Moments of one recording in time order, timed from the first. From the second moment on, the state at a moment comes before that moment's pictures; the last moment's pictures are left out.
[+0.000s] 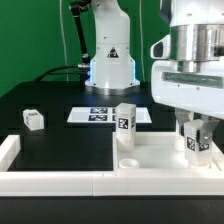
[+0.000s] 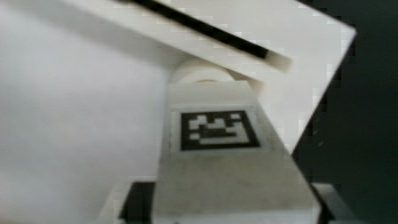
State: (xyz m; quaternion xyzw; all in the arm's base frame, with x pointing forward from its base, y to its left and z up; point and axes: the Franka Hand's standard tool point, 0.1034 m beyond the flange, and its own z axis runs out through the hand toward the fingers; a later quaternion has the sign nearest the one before) arm 0.628 0.101 0.073 -0.75 0.66 -0.03 0.05
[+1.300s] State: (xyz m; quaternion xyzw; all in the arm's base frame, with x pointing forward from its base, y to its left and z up) arm 0.637 0.118 0.075 -0.93 0.36 -0.10 0.04
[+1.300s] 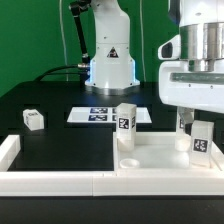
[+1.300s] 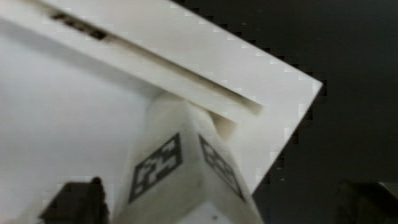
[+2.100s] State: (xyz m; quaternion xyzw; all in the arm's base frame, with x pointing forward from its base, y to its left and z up) arm 0.634 0.110 0.070 -0.89 0.45 -0.09 0.04
